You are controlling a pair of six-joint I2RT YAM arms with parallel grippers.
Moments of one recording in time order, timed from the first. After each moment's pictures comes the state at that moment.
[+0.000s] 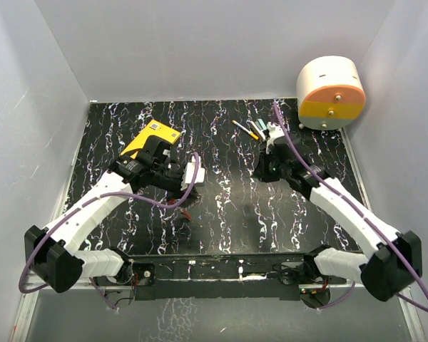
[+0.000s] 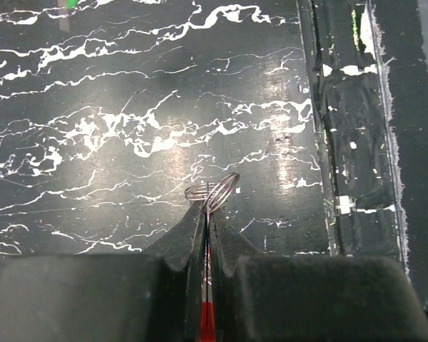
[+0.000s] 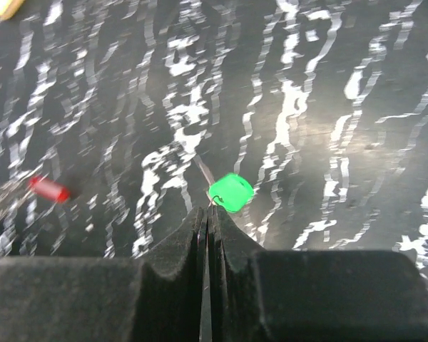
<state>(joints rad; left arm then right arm) -0.58 1.23 1.11 -0.85 0.77 0.86 0.46 1.21 0.97 -0.49 -0.02 0.31</state>
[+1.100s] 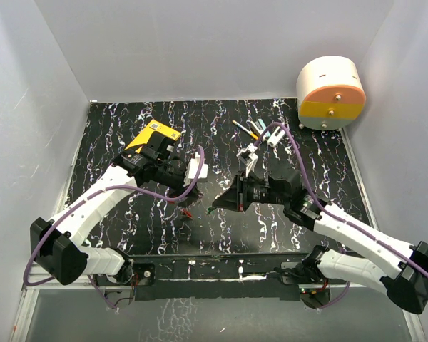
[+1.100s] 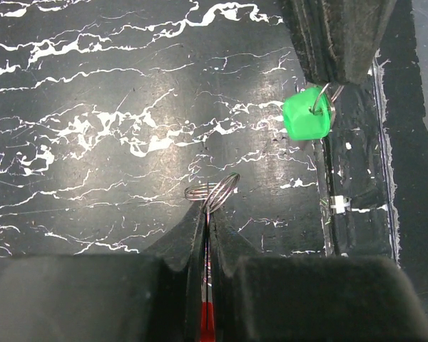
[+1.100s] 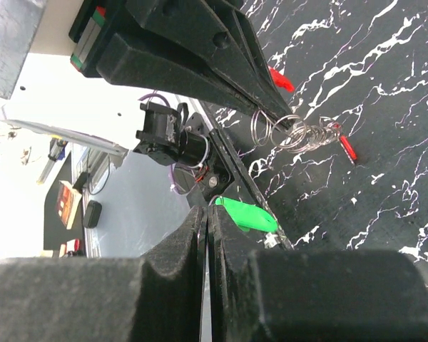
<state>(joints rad) -0.58 1.31 1.19 -0.90 0.78 0.88 0.79 0.97 0.74 -0.02 -0.52 0.69</state>
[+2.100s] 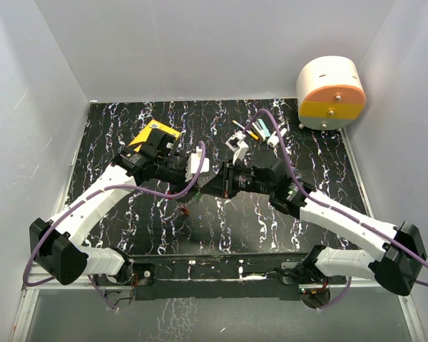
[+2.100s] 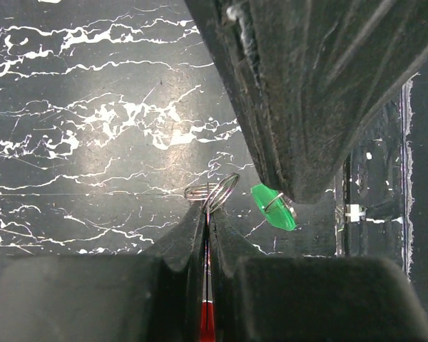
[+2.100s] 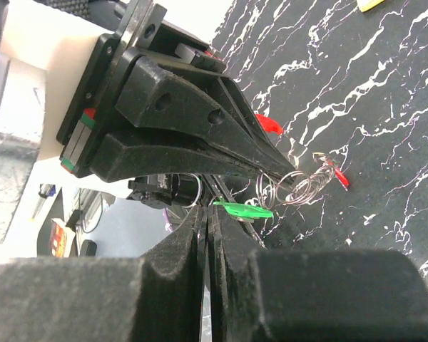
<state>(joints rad) -0.58 1.31 1.20 -0.86 0.70 0.79 0.83 1.14 0.88 0.01 -0.38 0.73</state>
